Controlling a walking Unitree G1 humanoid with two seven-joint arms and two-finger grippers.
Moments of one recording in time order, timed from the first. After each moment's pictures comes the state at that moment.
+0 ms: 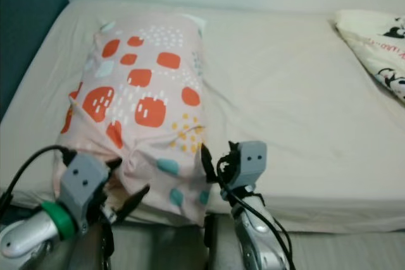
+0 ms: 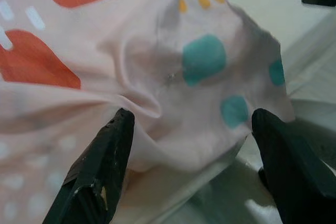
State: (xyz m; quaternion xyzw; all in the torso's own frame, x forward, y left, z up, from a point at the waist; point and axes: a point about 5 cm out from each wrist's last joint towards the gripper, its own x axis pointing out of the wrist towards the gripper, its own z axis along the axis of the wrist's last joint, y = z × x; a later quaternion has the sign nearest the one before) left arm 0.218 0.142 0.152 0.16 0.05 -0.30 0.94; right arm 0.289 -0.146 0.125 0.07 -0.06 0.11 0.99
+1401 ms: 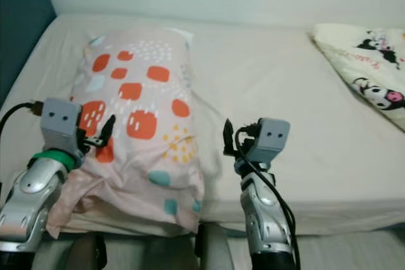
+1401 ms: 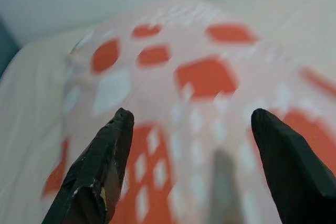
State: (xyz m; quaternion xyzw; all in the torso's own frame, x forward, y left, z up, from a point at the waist) left arm 0.312 0.172 0.186 0.09 -0.07 -0.06 0.99; right arm 0.322 -0.164 0.155 0.09 -0.10 0.01 0.99
